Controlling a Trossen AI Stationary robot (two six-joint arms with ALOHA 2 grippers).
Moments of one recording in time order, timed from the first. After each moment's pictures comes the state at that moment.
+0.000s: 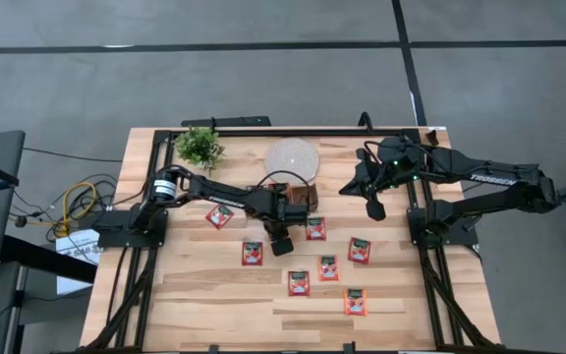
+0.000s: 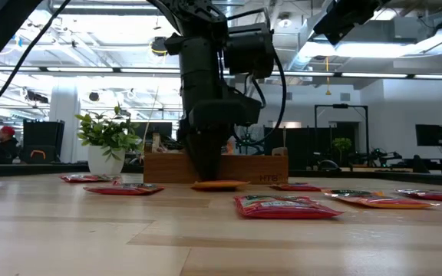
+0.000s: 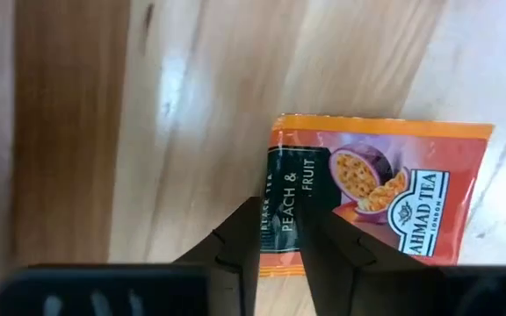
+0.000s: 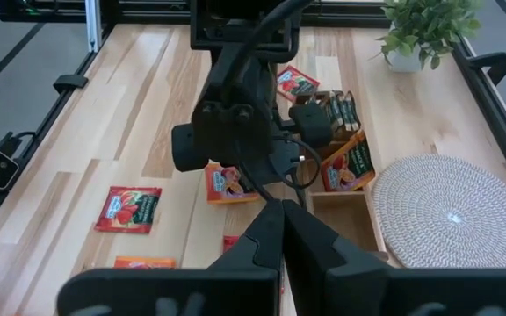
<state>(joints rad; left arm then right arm) -0.02 2.13 1.54 -0.78 -0.01 -0.33 -0.18 0.99 0.97 -0.61 -0.26 -0.19</state>
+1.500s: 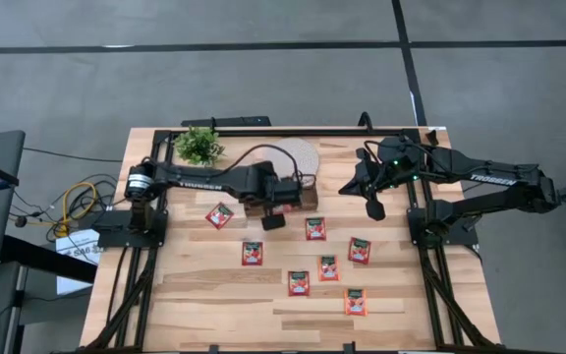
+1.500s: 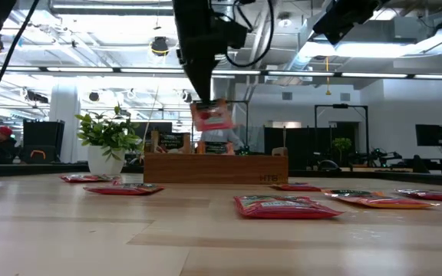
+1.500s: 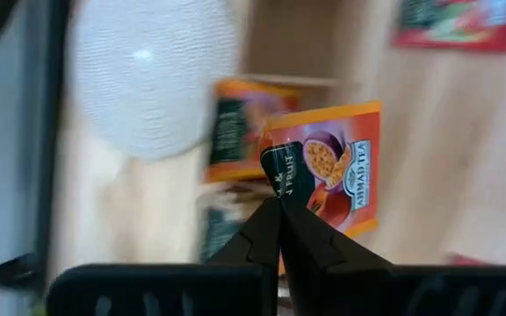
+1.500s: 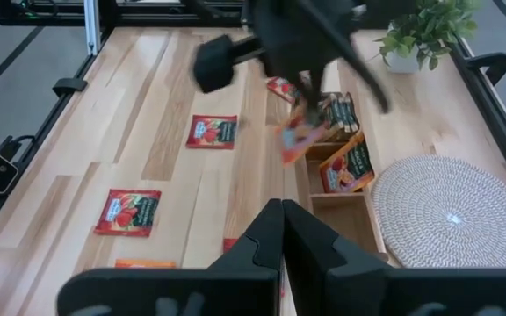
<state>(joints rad) 0.00 1.94 1.74 -1.11 -0.39 -0.15 -0.18 0.99 0.97 -0.60 -0.26 -0.18</state>
